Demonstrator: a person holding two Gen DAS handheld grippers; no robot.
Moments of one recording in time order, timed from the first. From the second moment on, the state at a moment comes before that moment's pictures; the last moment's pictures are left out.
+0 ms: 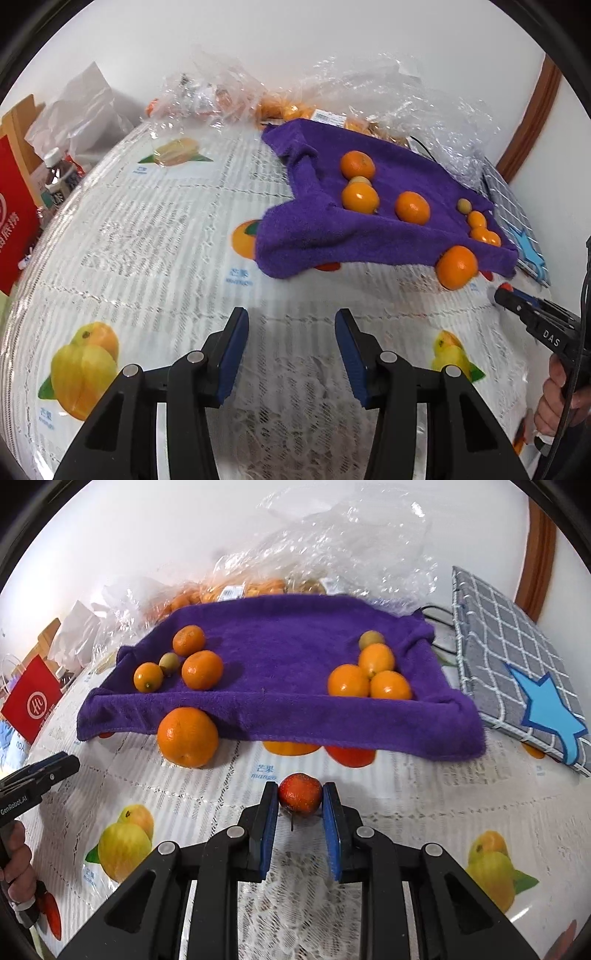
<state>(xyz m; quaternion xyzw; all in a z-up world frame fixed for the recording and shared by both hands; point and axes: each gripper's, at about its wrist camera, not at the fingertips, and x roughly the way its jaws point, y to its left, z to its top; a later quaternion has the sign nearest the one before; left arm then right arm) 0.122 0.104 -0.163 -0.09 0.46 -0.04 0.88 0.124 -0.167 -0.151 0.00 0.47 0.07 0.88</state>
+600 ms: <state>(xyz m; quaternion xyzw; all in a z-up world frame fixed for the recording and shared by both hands) 0.149 0.010 -0.131 -0.09 0.47 -0.15 0.87 0.094 -0.239 -0.106 0.01 0.43 0.03 0.90</state>
